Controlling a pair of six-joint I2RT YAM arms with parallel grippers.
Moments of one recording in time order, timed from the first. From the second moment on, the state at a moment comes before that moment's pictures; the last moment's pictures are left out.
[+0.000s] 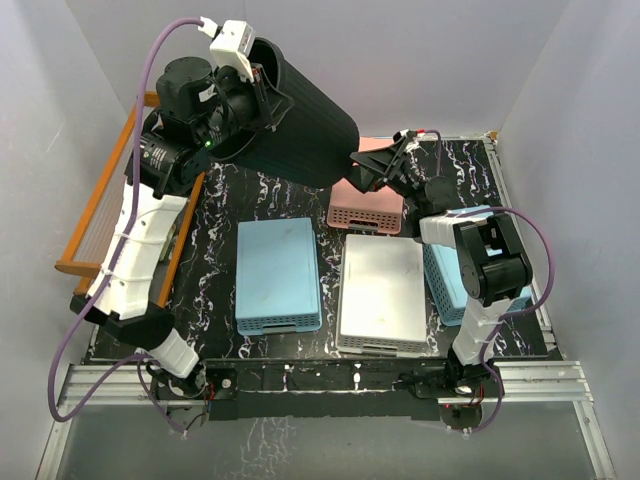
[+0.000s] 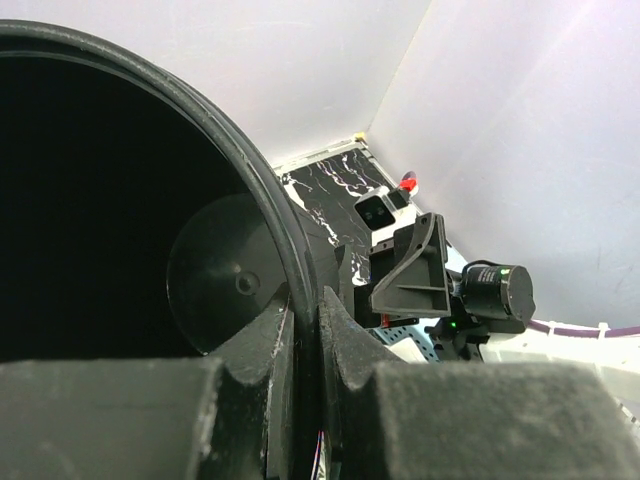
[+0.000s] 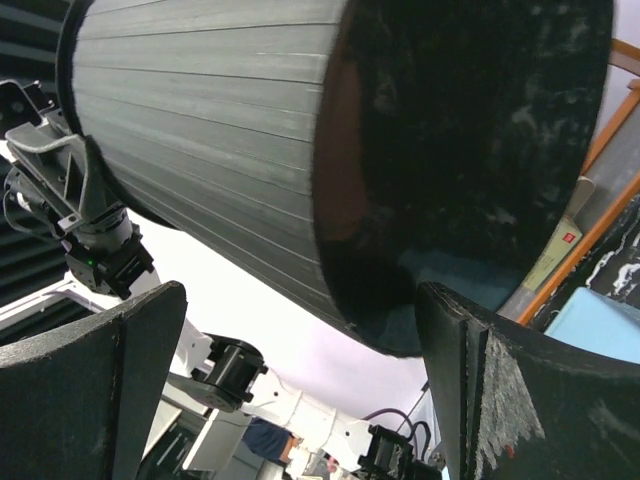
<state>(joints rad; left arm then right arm) -0.51 1.60 2.22 -0.72 0.14 -0.24 0.21 1.87 0.99 1.49 -0.77 1.73</state>
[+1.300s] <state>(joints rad) -0.31 1.65 1.55 -0.25 0.21 -0.34 0.11 1.61 0.93 1.04 -0.83 1.34</state>
